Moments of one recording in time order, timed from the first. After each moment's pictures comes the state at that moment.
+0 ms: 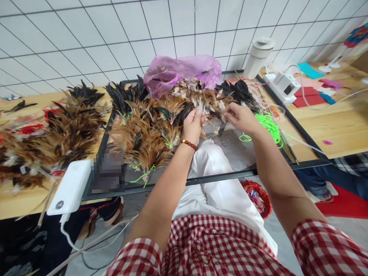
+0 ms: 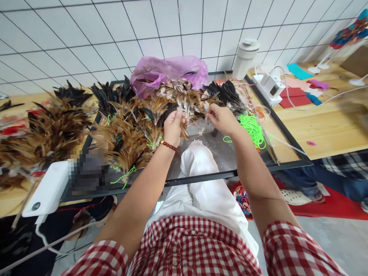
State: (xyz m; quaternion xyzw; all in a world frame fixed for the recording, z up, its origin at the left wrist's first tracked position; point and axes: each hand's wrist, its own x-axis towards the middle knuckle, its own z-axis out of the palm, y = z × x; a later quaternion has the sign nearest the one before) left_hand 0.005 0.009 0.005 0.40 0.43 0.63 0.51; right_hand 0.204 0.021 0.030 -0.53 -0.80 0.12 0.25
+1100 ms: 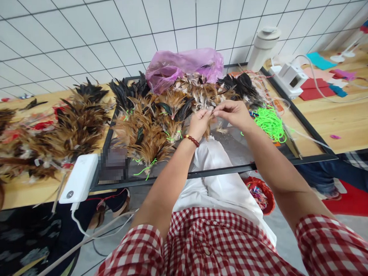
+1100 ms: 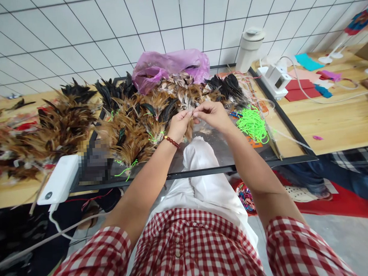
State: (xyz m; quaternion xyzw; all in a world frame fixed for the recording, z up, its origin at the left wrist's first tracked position) left_hand 0.010 -0.002 0.006 0.42 0.44 0.55 0.58; right_hand 0.172 0.010 0.030 -0.39 -0.71 0.37 0.45
